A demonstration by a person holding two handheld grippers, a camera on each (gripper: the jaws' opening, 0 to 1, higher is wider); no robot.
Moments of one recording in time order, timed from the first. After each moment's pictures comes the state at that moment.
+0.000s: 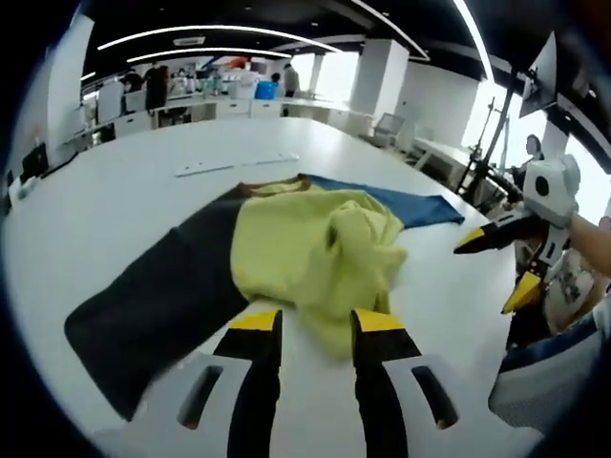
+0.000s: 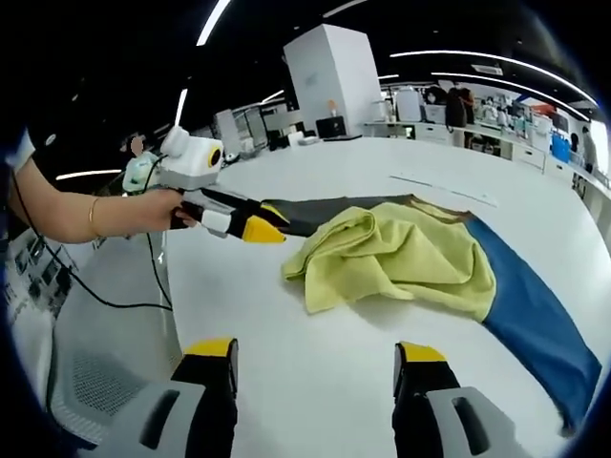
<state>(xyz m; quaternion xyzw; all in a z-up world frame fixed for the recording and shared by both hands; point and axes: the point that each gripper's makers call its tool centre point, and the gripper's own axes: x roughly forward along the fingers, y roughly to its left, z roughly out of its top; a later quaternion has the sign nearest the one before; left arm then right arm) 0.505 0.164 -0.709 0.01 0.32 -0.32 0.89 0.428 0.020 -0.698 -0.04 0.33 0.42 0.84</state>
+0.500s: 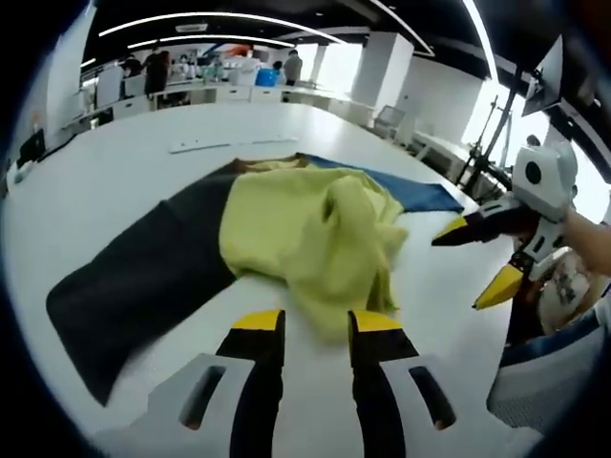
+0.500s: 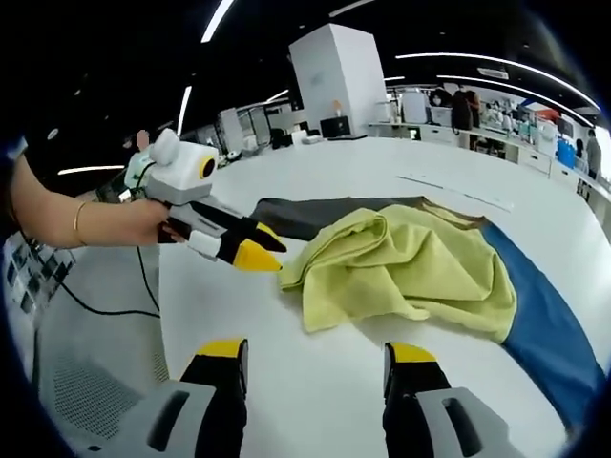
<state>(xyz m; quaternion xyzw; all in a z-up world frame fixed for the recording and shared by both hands) 0.495 0.157 -0.733 -0.01 0.34 -0.33 0.88 0.447 0.045 -0.715 -0.04 0.33 0.42 0.84</state>
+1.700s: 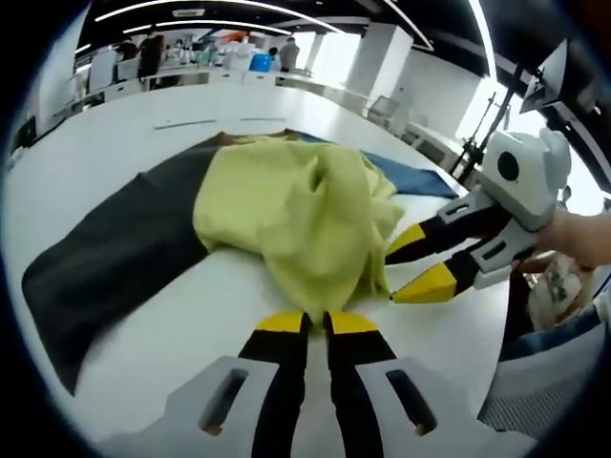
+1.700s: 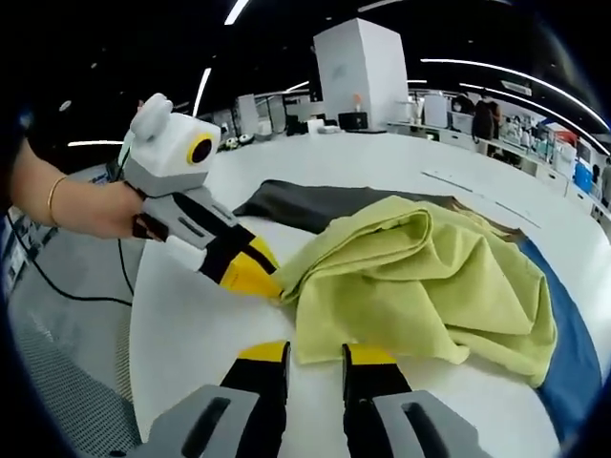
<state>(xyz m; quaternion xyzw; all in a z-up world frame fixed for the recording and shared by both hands) 0.484 0.142 -0.754 -0.01 0.37 -0.34 0.86 0.470 0.079 -0.754 -0.10 0.33 0.45 0.83</state>
